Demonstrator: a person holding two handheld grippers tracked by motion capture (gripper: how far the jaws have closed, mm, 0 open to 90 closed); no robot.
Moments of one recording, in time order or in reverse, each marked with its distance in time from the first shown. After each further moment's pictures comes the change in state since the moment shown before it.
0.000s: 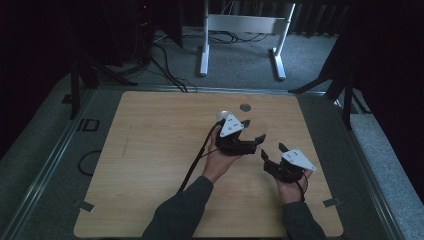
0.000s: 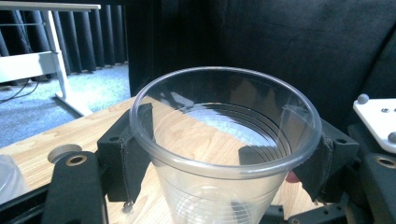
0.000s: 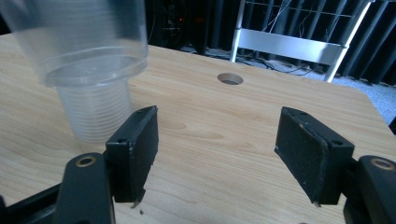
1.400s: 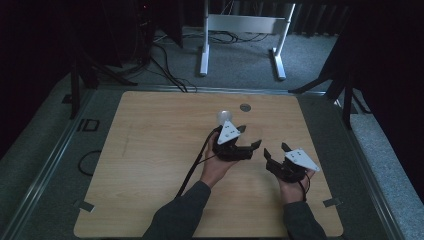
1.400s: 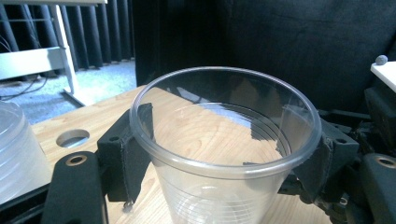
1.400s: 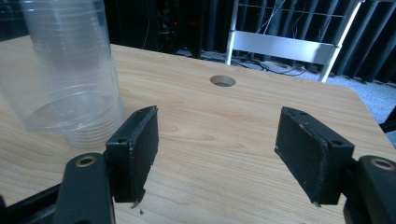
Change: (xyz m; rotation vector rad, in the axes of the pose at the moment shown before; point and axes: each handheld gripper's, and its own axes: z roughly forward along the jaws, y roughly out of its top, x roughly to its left) left arm 0.000 -0.022 -0.004 0.004 0.029 0.007; right arm -0.006 0.000 -0.002 -0.013 -0.019 0.021
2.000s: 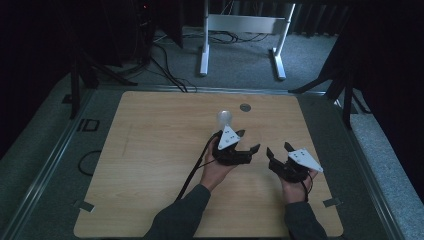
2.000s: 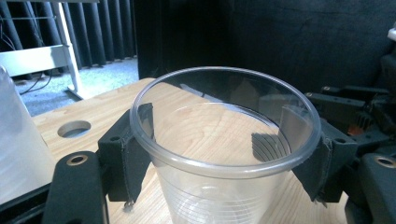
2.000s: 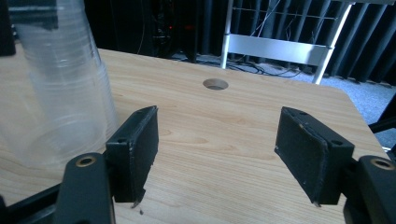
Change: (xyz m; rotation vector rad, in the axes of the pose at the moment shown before) left arm -0.002 -0.018 0.002 0.014 0.012 0.010; right arm -0.005 0.001 -0.004 -0.015 -0.017 0.018
